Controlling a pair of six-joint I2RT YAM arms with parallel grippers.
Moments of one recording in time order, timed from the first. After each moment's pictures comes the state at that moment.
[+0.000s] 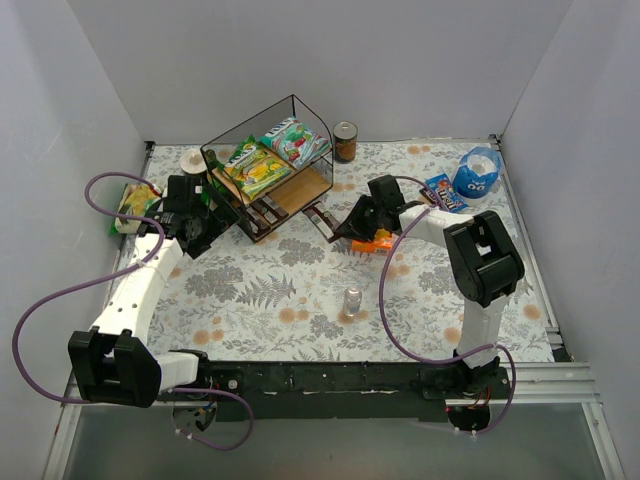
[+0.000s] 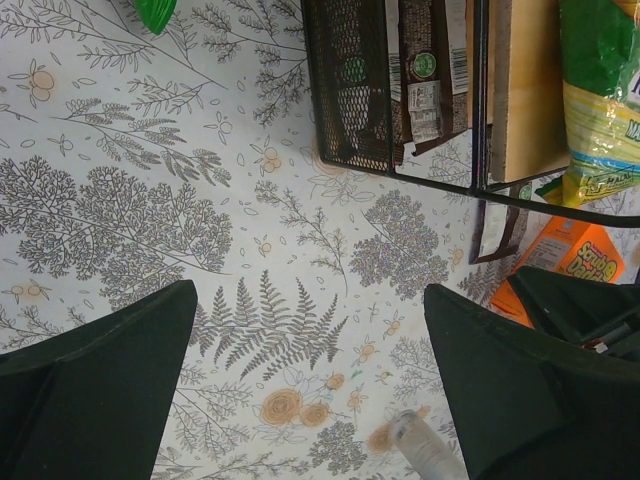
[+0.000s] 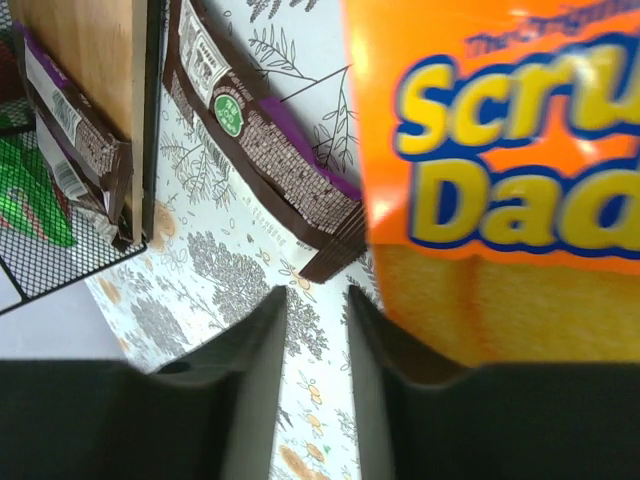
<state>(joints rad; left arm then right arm) -0.12 1.24 1.10 -0.75 -0.08 -0.79 0.48 1.93 1.18 -0.10 -0.27 0.99</state>
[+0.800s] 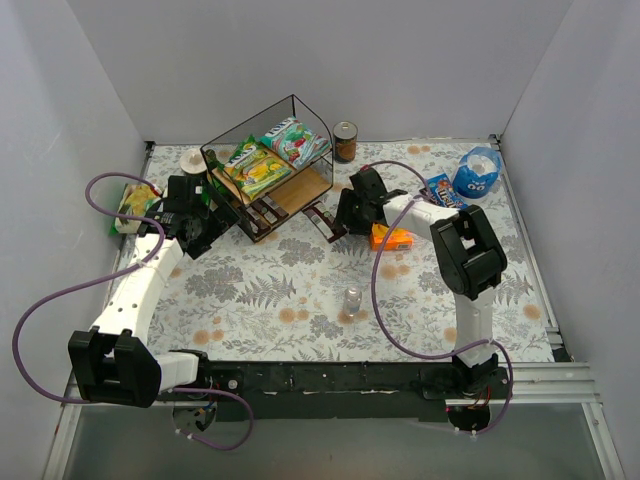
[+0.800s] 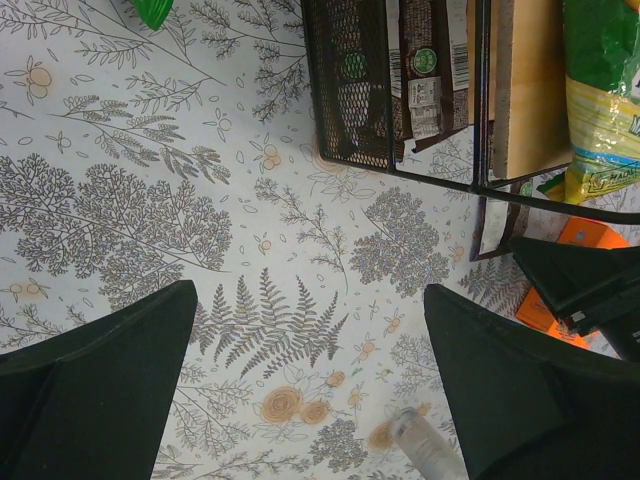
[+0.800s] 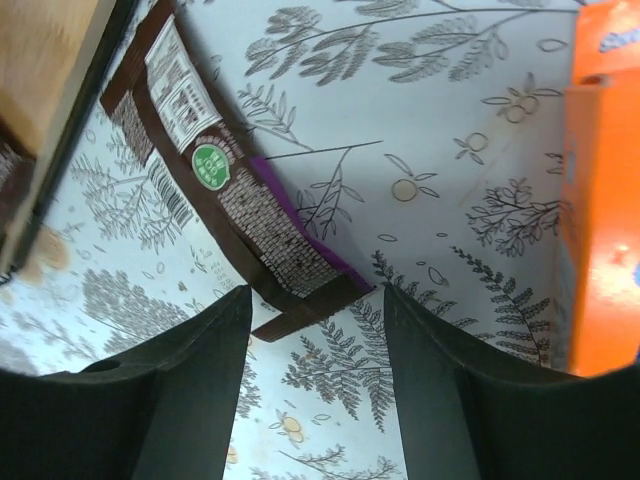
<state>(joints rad) -0.12 1.24 1.10 -0.75 -0.07 -0.79 0.54 2.03 1.38 -0.28 -0.08 0.72</state>
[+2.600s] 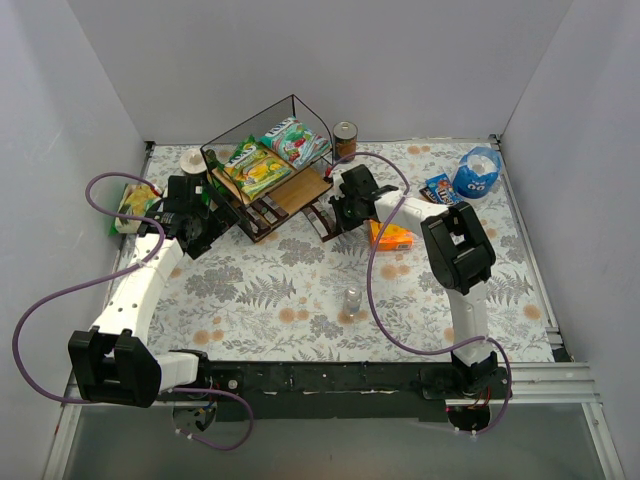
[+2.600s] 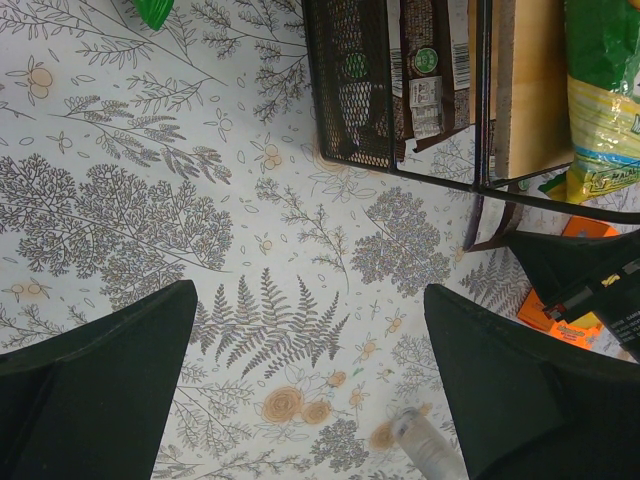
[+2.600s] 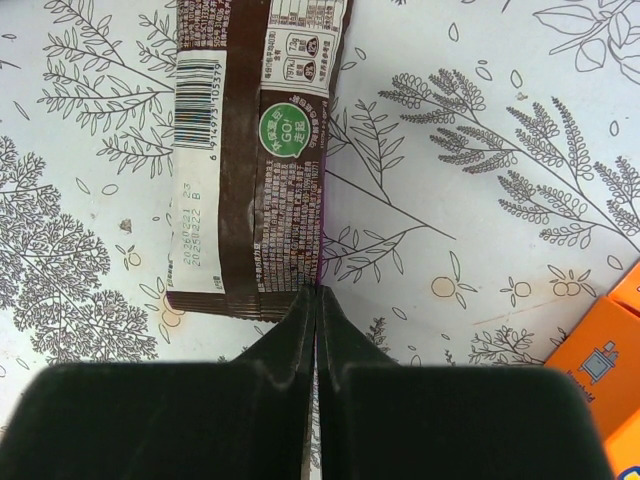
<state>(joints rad) -0.12 1.24 1.10 -0.75 -0.07 -0.79 0.56 2.11 1.49 -0.32 -0.18 0.02</state>
